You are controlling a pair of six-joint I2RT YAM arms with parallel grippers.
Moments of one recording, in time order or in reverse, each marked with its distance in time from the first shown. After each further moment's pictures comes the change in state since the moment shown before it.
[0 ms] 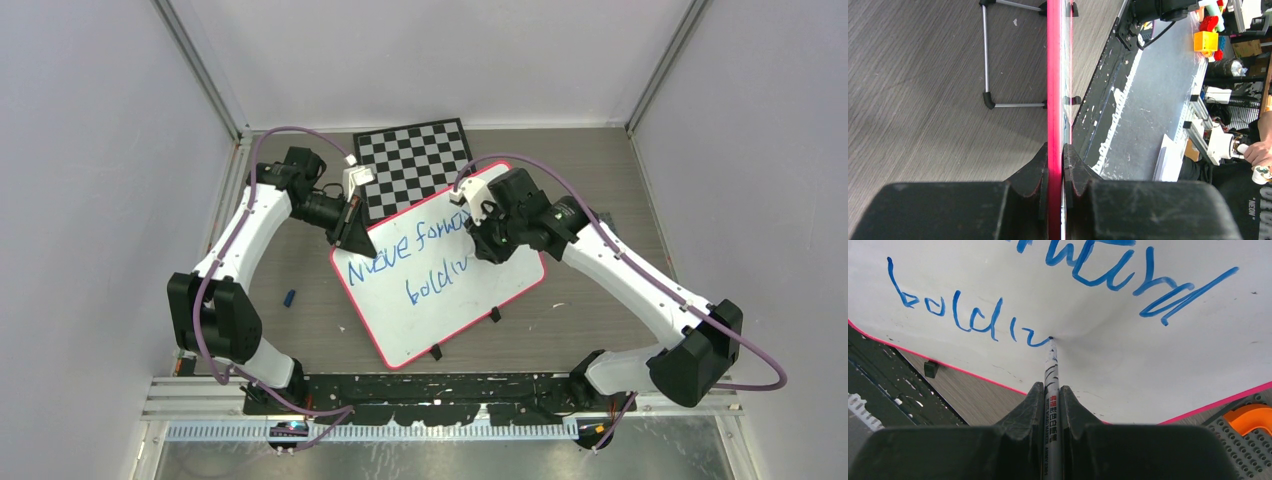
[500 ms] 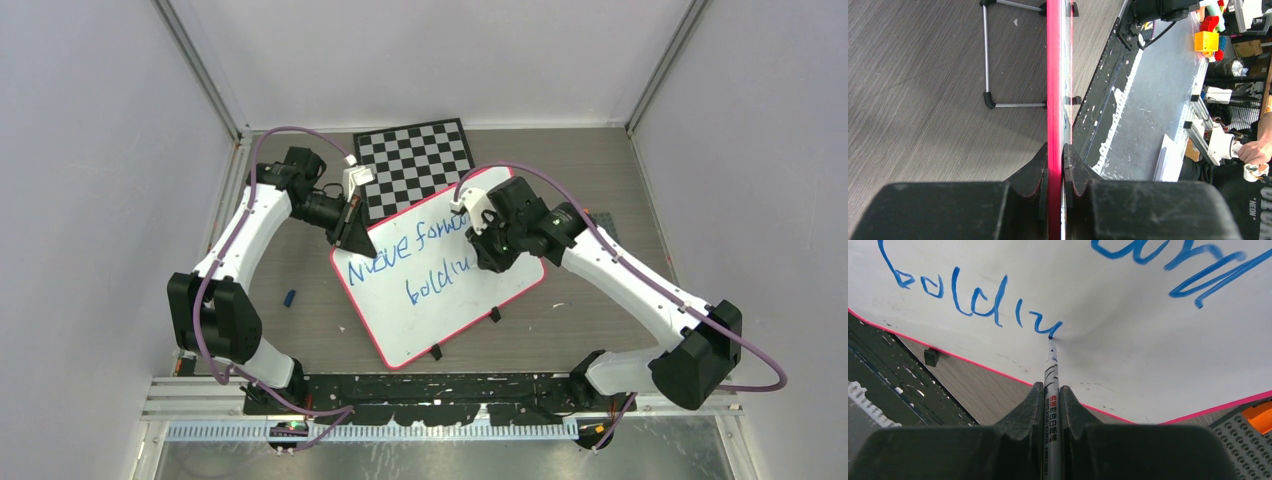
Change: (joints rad) left arm 0.000 0.000 0.000 0.000 -0.002 0.000; right arm 0.000 -0.010 -0.044 0.003 -0.009 0.002
